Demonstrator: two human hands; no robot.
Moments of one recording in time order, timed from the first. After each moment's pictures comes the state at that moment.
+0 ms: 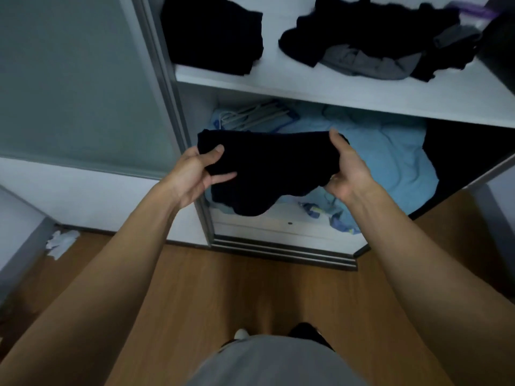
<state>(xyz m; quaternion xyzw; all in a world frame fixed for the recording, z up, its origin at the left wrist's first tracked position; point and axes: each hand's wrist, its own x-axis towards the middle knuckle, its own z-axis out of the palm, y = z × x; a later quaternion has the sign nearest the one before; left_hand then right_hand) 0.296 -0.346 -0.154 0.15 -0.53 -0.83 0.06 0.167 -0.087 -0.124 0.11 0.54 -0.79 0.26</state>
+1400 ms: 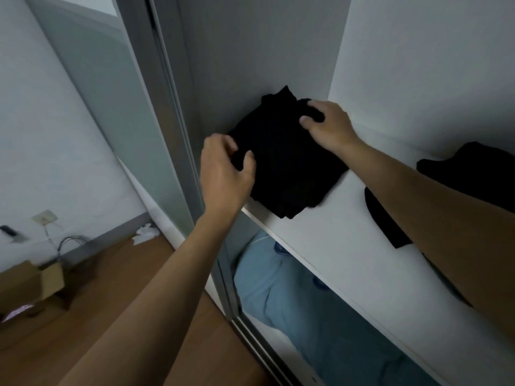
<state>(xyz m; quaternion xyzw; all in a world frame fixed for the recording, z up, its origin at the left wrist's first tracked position) 0.036 -0.420 -0.057 0.44 -0.70 -0.14 0.54 -0.208 -0.431 -0.020 -0.54 0.76 -0.36 0.07</state>
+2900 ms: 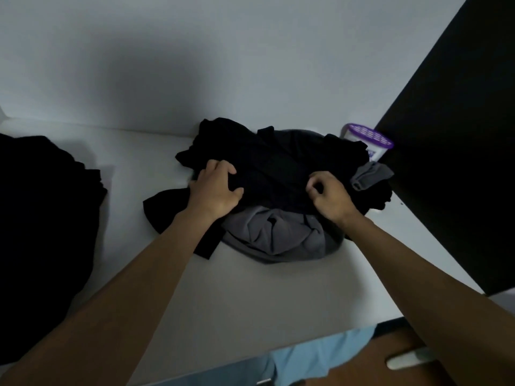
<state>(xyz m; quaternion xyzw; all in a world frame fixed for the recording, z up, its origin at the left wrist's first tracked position) -0.295 -0.315 -0.103 0.03 -0.93 -0.36 0.09 -0.344 -0.048 -0.076 -0.12 0.96 -0.24 -0.06</state>
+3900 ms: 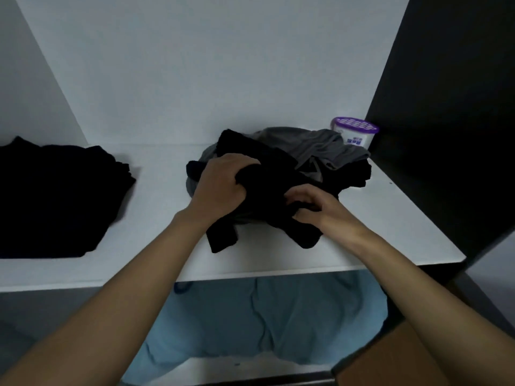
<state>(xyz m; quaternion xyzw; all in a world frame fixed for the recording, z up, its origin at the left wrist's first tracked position) -0.153 -0.197 -0.018 -0.15 -0.89 -0.33 0.29 -0.170 0.038 -0.032 -0.25 0.80 -0.54 0.12</state>
